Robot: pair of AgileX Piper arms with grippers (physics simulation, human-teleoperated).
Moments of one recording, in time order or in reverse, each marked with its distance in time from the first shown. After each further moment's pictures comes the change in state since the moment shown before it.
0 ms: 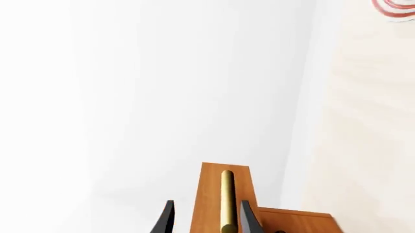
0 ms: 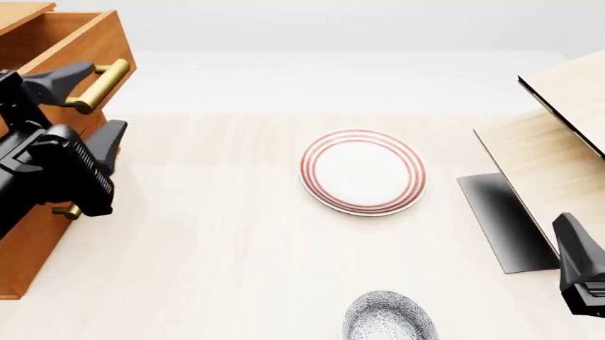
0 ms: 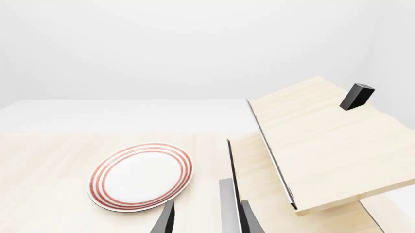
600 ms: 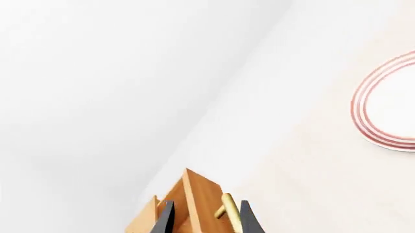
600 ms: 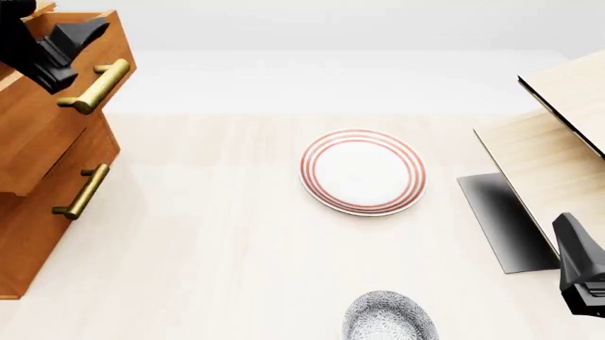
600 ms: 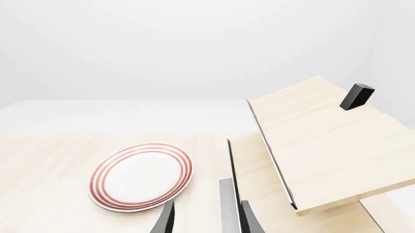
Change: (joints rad) left arm -0.013 -0.015 -0.588 0.787 -0.667; right arm 0.000 0.000 0.000 0.000 0.000
